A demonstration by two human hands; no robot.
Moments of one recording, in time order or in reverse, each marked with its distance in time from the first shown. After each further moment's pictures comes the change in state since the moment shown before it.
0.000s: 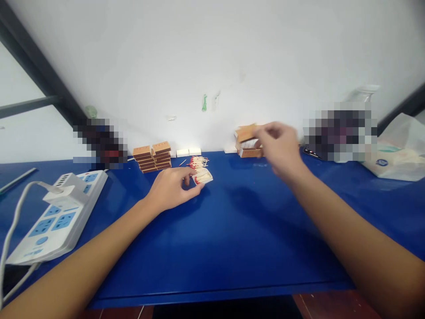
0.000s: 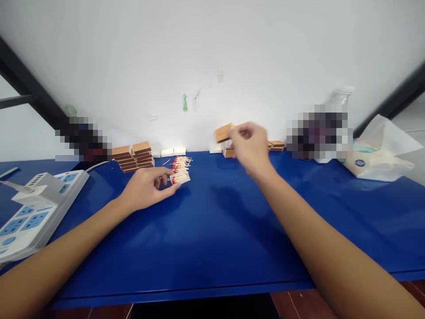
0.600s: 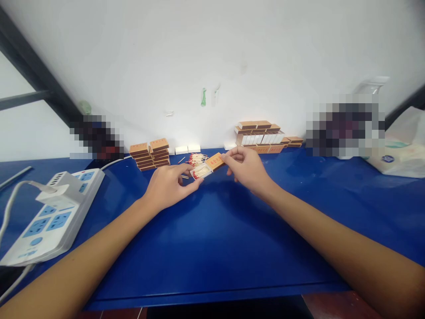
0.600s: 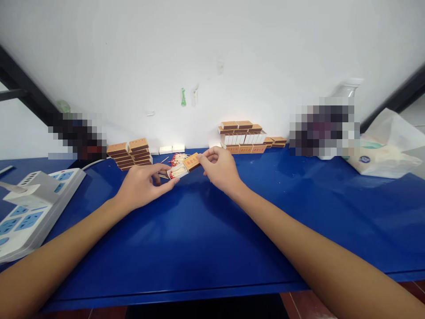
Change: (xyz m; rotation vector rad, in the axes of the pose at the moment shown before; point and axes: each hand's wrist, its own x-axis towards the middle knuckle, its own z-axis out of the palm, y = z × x) left_hand -0.001 -0.002 0.003 0.057 0.084 -0.023; right_hand -0.051 -0.003 0.049 0.168 -0.296 0.182
